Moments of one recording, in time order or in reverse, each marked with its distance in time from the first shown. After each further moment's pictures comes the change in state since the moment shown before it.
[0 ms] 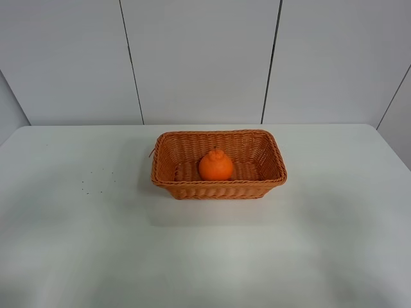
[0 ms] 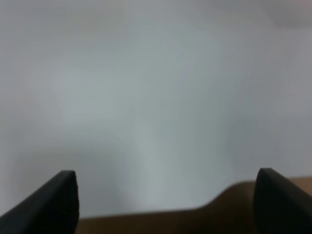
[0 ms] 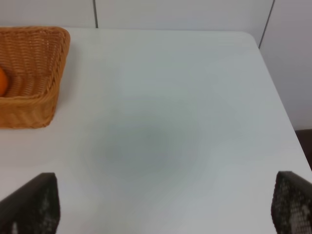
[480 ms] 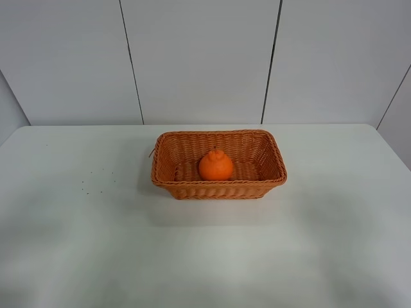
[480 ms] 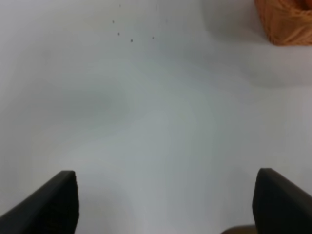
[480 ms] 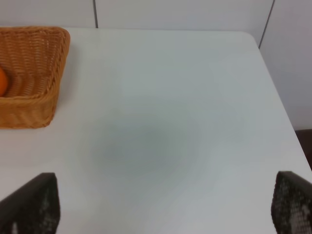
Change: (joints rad) left arm 0.000 -0.241 0.034 -0.018 -0.025 -0.003; right arm 0.000 0.000 0.000 0.000 0.000 0.000
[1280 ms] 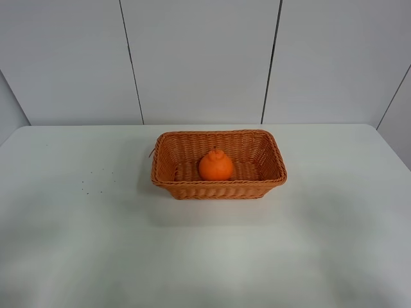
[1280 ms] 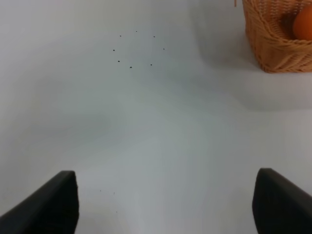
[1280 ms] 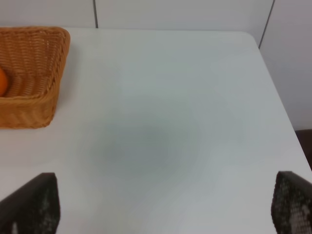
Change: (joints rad) left arm 0.000 -0.076 0.000 -0.003 -0.003 -0.010; right arm 0.000 0.000 0.000 0.000 0.000 0.000
